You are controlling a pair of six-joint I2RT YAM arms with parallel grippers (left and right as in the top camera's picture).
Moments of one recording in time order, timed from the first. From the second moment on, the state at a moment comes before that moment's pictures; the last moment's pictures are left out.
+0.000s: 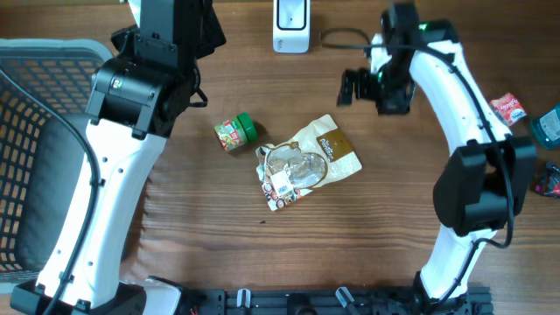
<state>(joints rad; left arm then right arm) -0.35 1.55 1.85 -0.94 -0.53 -0.51 0.16 2.04 1.77 -1.24 -0.29 0.22</state>
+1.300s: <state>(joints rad) -0.33 1.59 1.81 -1.04 -0.36 -0.51 0.19 1.16 0.34 -0.09 -0.45 0.96</state>
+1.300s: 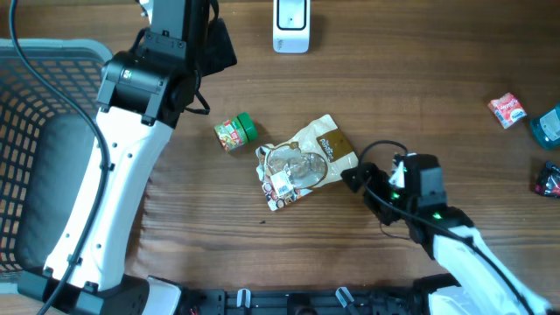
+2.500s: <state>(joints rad) -0.33 1.59 1.74 -1.13 -0.32 -0.51 0.51 1.71 0.38 0.78 -0.06 1.49</state>
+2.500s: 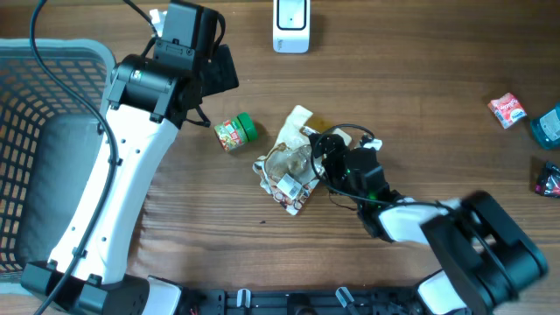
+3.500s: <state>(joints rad) -0.36 1.59 1.49 -1.02 -0.10 -0.57 0.34 1.75 0.36 0.80 -0.25 1.31</state>
